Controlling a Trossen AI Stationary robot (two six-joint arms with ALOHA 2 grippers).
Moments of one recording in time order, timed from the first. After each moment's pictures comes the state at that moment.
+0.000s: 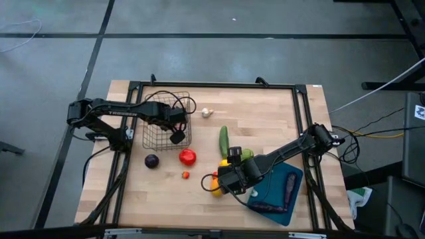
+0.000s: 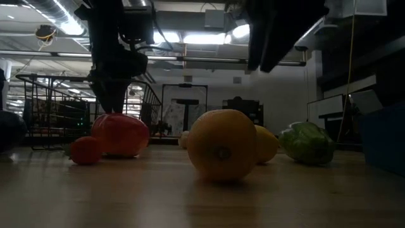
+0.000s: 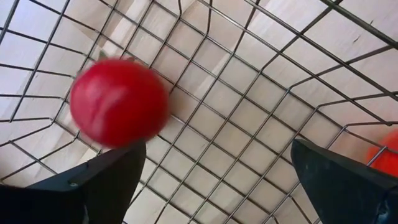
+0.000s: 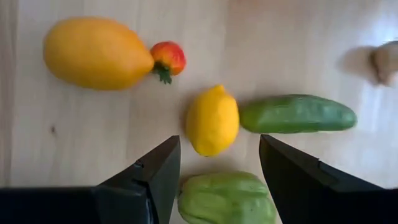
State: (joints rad) left arm 0.21 1.42 0.94 -0.93 -0.23 -0.48; right arm 0.45 1.99 1.74 -1.13 0.36 0.25
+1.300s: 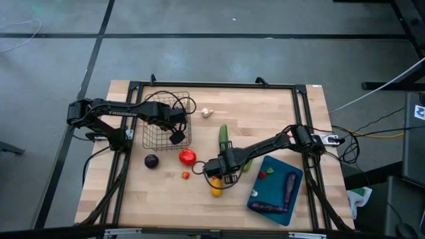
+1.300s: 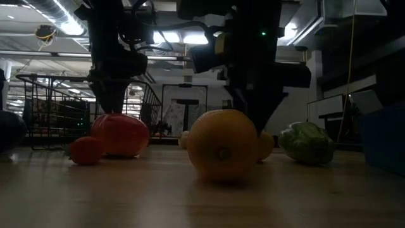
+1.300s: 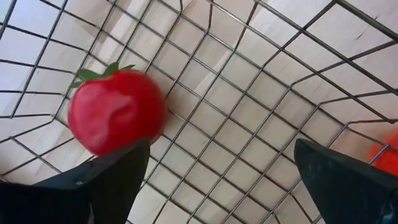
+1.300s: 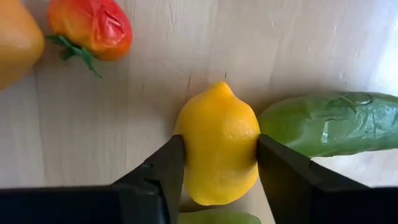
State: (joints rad) left arm 0.20 1.42 0.94 -0.93 -0.22 -0.49; right arm 0.28 2.19 1.74 -1.10 0.23 0.12
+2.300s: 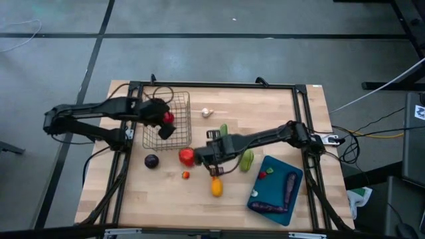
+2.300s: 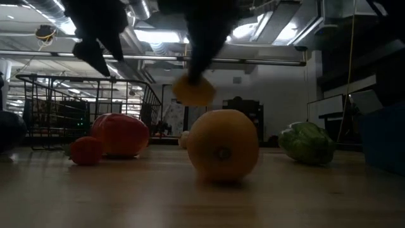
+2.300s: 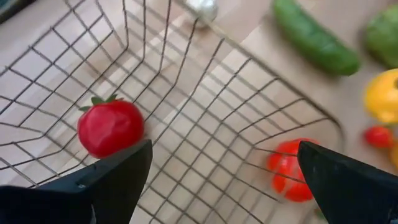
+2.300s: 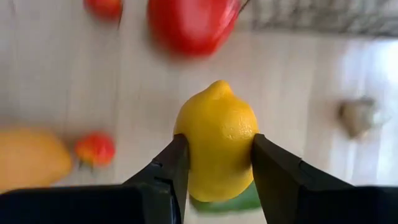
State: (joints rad) left arm 0.18 1.02 0.94 -0.93 -0.16 -0.59; right arm 0.21 2.20 2.08 -1.14 0.28 0.04
